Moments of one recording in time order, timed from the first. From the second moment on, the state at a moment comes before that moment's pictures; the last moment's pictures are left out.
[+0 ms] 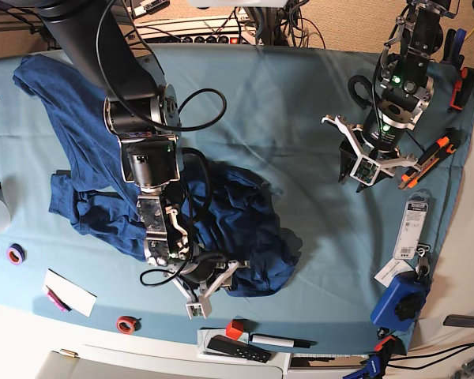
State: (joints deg) left arm 14.8 -23.4 9.8 111.5 -4.0 -6.9 26.6; right arm 41.5 -2.5 -1.4 36.2 5.2 16.0 -24.6
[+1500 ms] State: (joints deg) left arm 10.5 -23.8 7.3 111.5 -2.2 -6.7 25.7; right arm 37.5 -2.5 -1.4 87.1 0.8 11.9 -58.4
